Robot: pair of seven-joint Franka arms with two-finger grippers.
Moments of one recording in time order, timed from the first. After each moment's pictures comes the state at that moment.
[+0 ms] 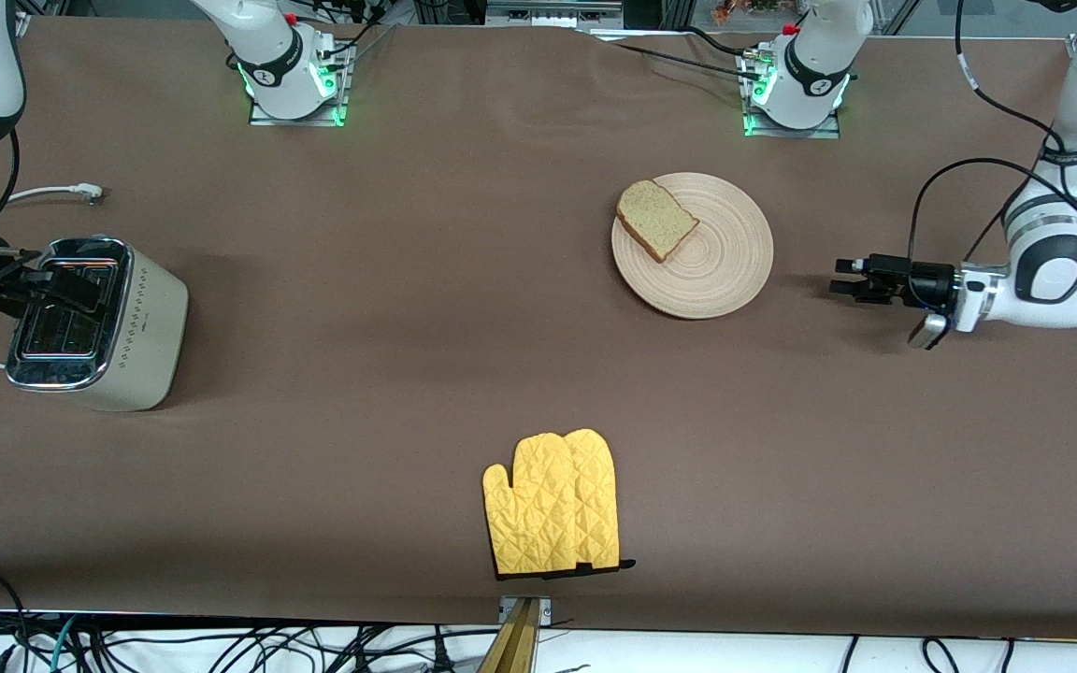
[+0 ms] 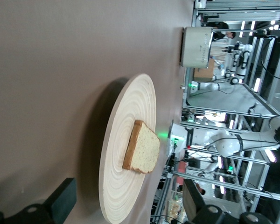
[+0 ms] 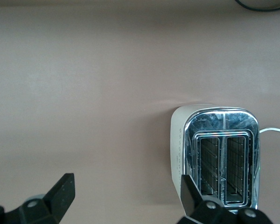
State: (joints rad) left arm 0.43 0.61 0.00 -2.01 -0.84 1.52 1.06; right arm -0.04 0.19 0.01 -1.52 -0.02 1.77 0.02
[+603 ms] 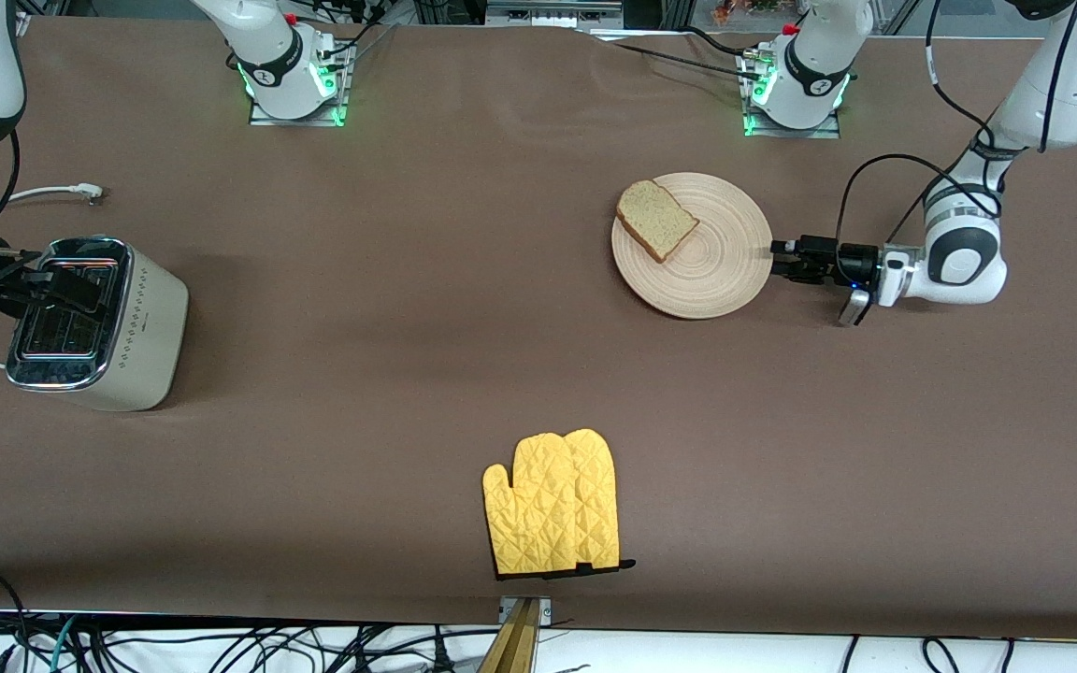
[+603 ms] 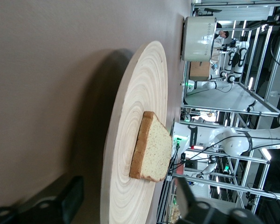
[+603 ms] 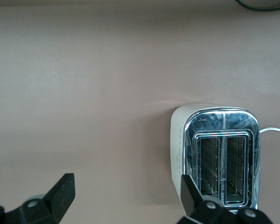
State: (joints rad) left arm 0.41 0.62 -0.12 -2.23 -0.93 1.73 1.20; right arm -0.04 0.19 0.01 -1.52 -0.02 1.77 0.02
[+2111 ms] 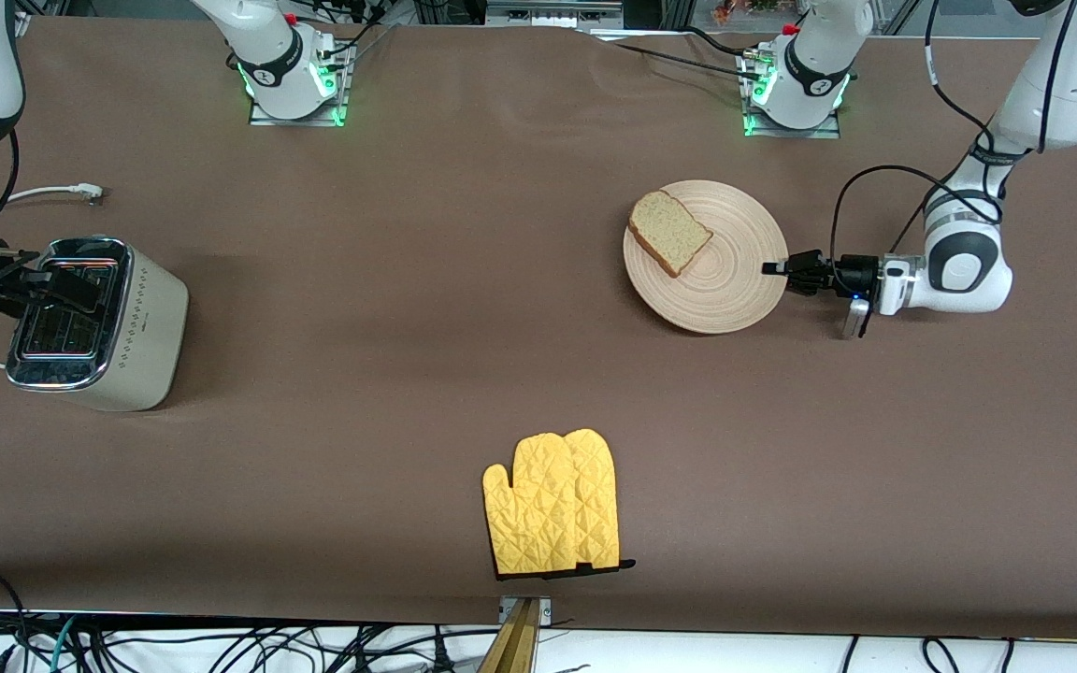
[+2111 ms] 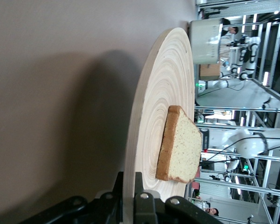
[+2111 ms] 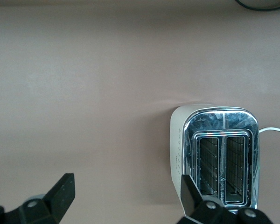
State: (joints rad) left arm 0.40 0.60 -0.12 -2.15 -0.93 1.73 1.17; right arm -0.04 0.19 0.01 -1.52 -0.02 1.77 0.02
